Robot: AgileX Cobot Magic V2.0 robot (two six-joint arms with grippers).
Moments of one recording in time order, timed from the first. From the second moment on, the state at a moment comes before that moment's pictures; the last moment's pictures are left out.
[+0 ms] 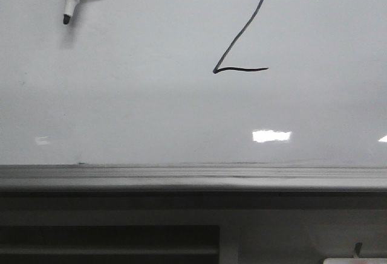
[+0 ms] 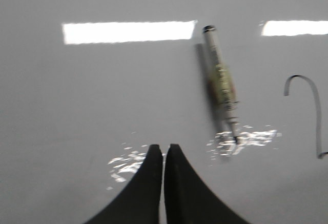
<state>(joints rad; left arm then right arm) -0.47 0.12 -0.10 -0.43 -0.11 0.43 0.16 -0.01 -0.15 1.13 0.47 -1.03</state>
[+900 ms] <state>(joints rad) -0.03 0.00 0.00 -0.10 0.03 0.17 0.16 -0.01 -0.15 1.13 0.47 -1.03</state>
